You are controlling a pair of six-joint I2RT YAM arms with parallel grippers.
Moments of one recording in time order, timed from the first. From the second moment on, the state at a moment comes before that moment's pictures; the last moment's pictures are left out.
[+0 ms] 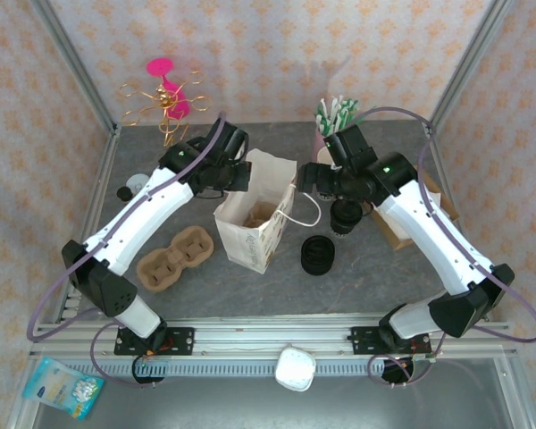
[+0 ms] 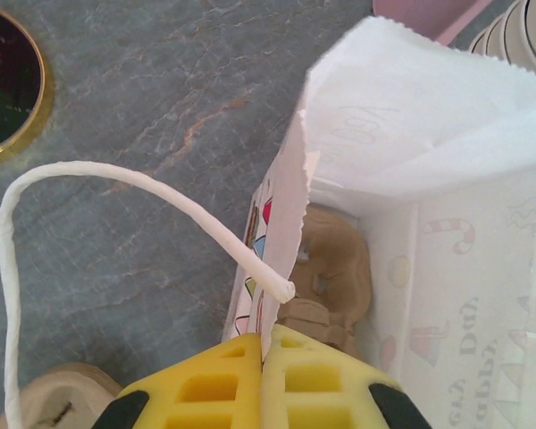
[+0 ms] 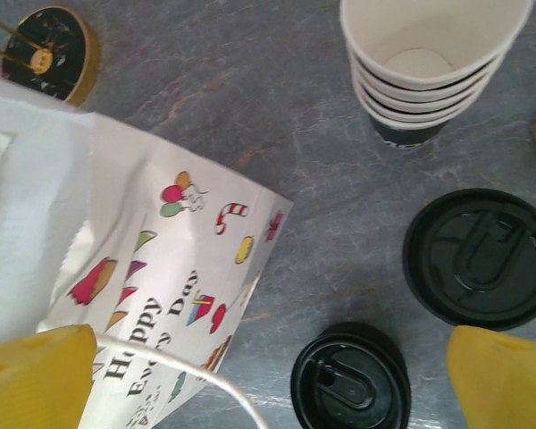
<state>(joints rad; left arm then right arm) -0.55 1.58 1.70 -1.08 -0.11 -0.46 0.57 1.41 1.61 -1.15 0.07 0.61</state>
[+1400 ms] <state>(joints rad) -0.47 1.41 1.51 -0.93 -0.10 -0.65 0.38 1.56 1.29 -1.02 0.15 0.55</state>
